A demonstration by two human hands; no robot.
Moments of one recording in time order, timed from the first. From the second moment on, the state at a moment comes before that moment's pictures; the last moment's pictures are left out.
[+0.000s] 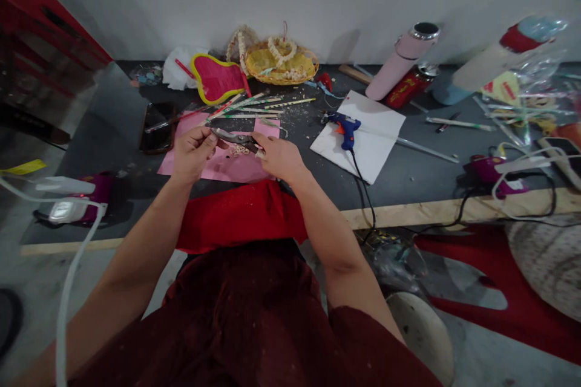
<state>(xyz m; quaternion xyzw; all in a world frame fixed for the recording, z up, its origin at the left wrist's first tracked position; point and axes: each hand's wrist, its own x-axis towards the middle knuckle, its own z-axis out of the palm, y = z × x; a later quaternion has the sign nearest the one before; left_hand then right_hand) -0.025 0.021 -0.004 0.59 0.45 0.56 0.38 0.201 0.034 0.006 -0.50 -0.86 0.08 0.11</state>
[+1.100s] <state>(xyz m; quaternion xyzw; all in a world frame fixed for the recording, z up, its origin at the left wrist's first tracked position) -0.023 0.017 0.003 0.60 0.43 0.54 0.40 0.205 0.036 0.007 -0.49 -0.86 0.09 0.11</state>
